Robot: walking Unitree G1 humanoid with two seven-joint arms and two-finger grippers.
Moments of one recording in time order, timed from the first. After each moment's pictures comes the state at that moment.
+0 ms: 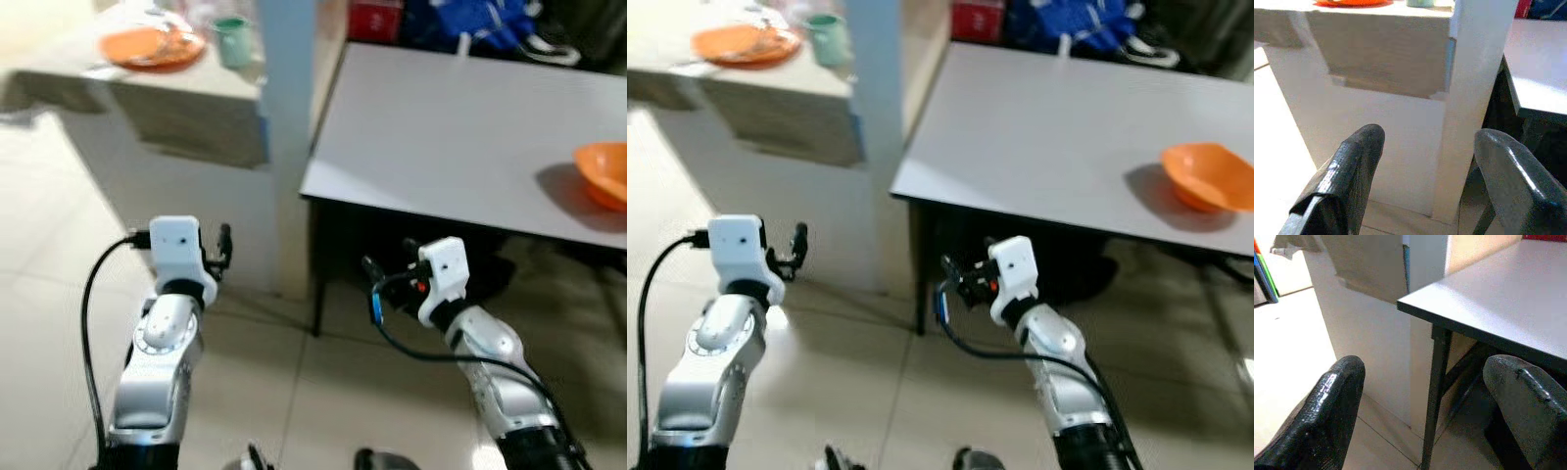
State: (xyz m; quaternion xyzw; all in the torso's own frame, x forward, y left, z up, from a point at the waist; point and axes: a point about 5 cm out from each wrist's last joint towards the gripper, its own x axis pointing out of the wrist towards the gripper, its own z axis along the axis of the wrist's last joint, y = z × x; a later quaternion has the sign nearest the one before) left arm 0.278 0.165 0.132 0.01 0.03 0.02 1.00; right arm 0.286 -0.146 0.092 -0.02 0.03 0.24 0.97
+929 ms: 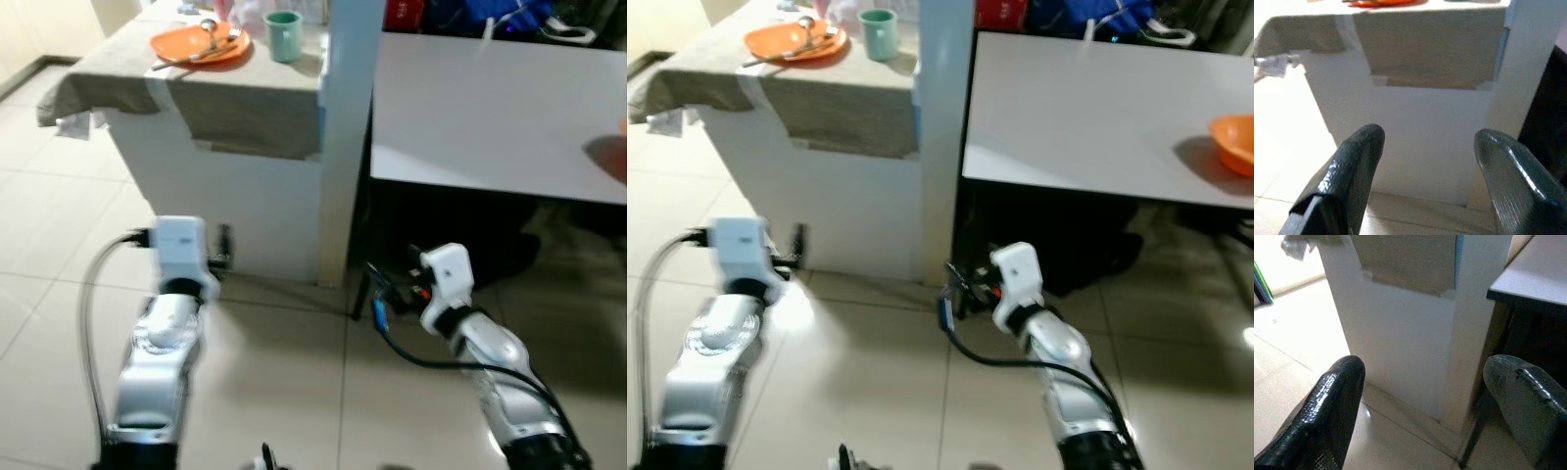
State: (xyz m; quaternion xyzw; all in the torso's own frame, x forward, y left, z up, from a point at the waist) left arm 0.279 0.165 0.131 0.04 0.03 0.03 1.00; right arm 0.279 -0.149 0.084 -0.02 0.05 0.24 0.97
